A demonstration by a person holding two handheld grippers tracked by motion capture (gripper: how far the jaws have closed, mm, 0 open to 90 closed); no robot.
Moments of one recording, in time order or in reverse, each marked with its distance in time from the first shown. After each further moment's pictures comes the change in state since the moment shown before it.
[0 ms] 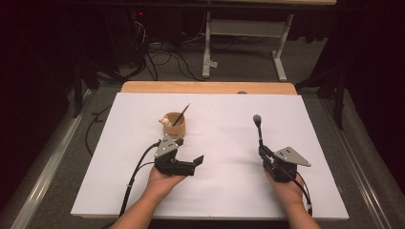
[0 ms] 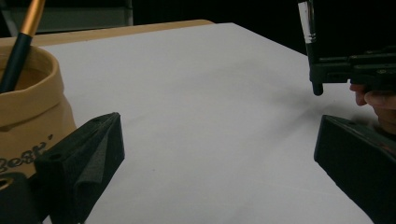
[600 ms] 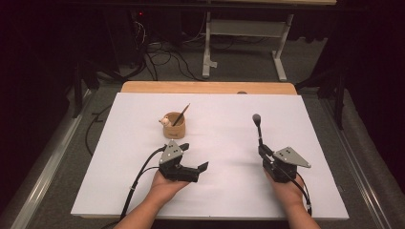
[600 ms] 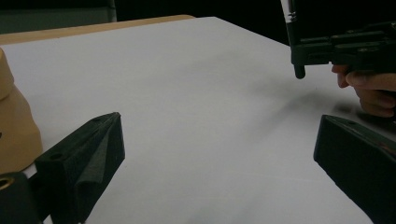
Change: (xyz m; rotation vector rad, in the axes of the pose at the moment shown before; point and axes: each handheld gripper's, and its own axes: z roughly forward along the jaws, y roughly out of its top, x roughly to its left) left arm -0.011 -0.009 0.005 0.005 -0.048 0.032; right arm 0.003 0.003 -0.002 -0.030 -0.003 -0.031
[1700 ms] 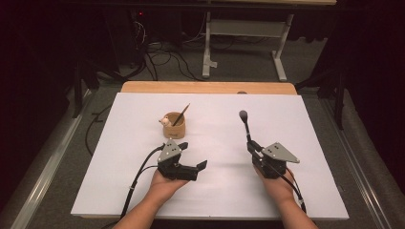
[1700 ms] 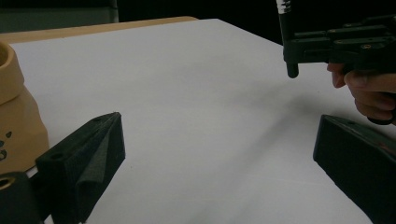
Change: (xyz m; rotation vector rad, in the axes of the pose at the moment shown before) left arm 0.005 0.001 -0.002 -0.005 0.004 -0.014; right arm 0.024 0.020 0.013 -0.035 0.071 -0.053
